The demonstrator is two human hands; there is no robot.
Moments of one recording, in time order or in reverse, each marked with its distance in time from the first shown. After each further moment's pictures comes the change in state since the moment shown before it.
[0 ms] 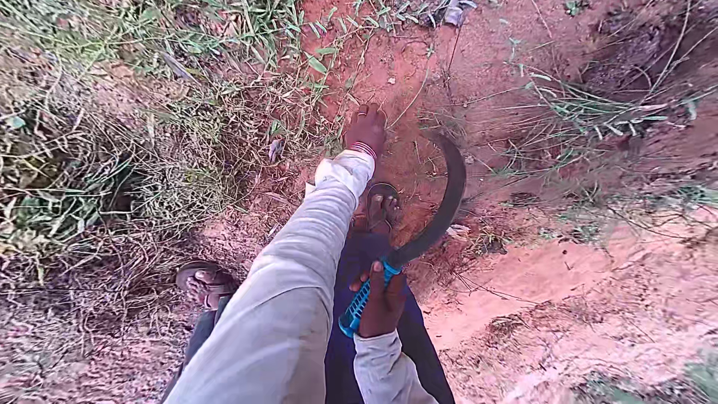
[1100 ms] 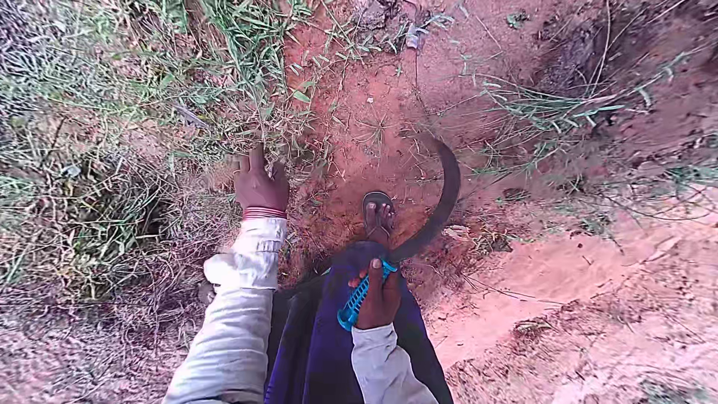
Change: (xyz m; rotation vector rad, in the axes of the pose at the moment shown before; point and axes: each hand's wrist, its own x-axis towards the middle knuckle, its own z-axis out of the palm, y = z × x) left_hand -0.143 -0.069 -0.084 -0.091 0.469 -0.424; right_hand 0.006 -0.019 -0.005 0.139 0.040 0.009
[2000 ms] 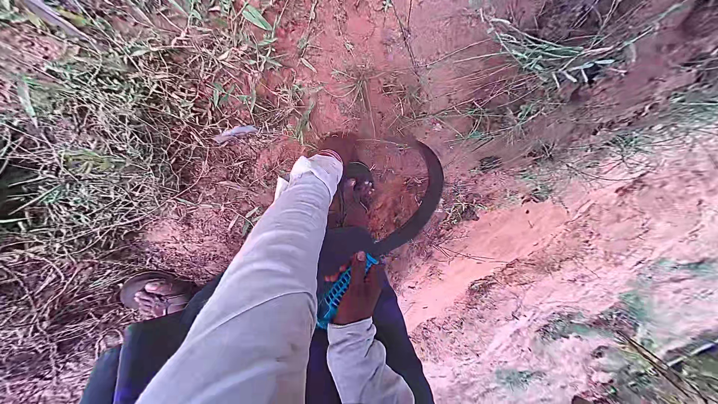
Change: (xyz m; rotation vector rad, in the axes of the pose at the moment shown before) left_hand -0.005 0.065 0.209 0.296 -0.919 0.458; right_hand -0.015 0.052 -0.018 0.061 0.131 0.113
